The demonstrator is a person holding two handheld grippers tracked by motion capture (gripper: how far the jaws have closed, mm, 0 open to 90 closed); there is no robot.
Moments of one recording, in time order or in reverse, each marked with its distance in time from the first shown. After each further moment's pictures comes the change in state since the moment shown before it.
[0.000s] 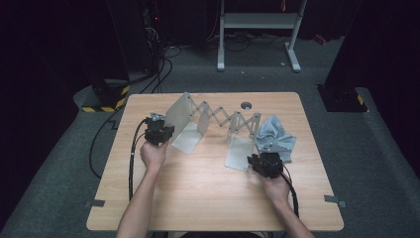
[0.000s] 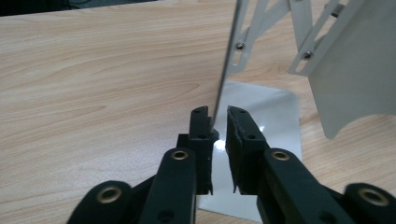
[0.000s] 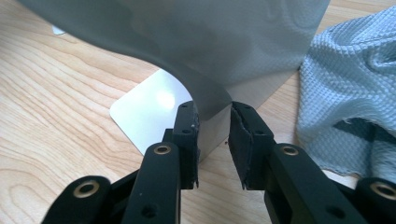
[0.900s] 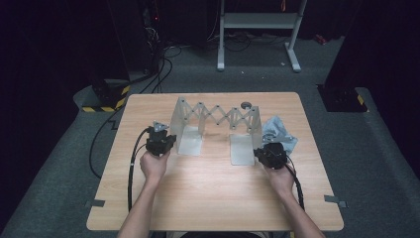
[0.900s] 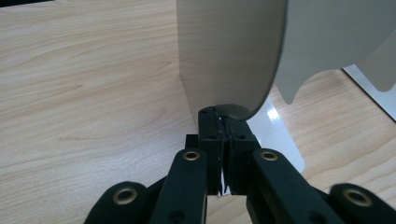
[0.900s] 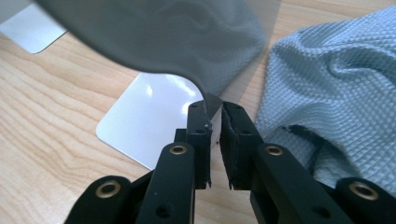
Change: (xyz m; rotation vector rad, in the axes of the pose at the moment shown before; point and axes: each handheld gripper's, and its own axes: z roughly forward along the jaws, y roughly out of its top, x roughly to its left) left arm -0.021 -0.020 -0.025 0.006 -0.039 0.033; right arm -0.025 0.018 0.006 0.051 -0.030 0.019
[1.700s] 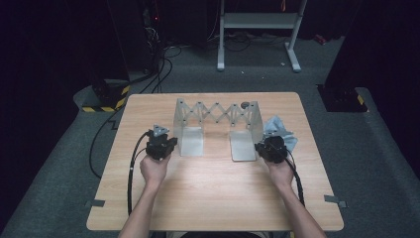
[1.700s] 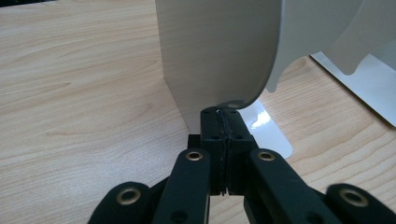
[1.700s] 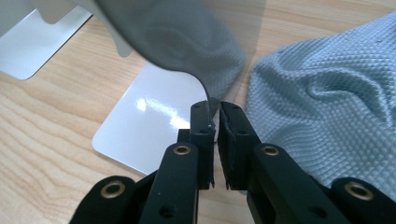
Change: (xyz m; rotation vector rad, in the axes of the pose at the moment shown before) left arm -0.008 -0.007 -0.012 -0.018 -0.032 0.008; right arm -0.010 0.015 0.006 -0.001 -0.015 0.033
